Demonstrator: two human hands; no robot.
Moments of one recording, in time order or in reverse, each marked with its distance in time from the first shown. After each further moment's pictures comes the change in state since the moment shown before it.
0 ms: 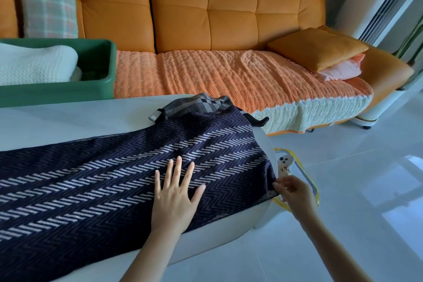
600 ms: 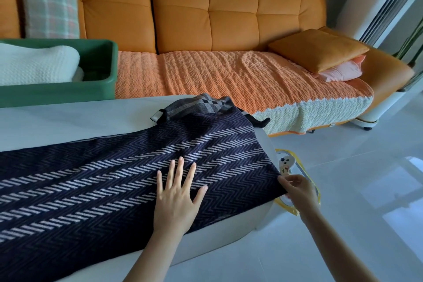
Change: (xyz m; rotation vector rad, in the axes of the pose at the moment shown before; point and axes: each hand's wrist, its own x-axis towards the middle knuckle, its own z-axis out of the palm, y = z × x) left_hand -0.001 0.001 -0.002 -0.004 -0.001 0.004; right_hand 0.010 -0.010 0.002 0.001 0.057 0.195
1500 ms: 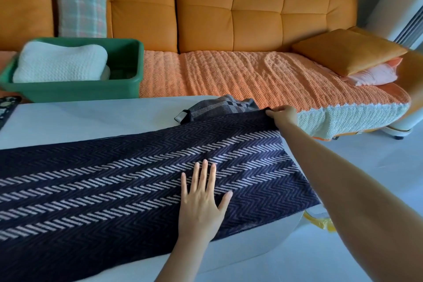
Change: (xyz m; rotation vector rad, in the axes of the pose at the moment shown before) left_hand 0.000 0.001 -0.002 -0.074 -0.001 -0.022; right_hand 0.124 -0.158 0.100 0.023 -0.074 -0.085
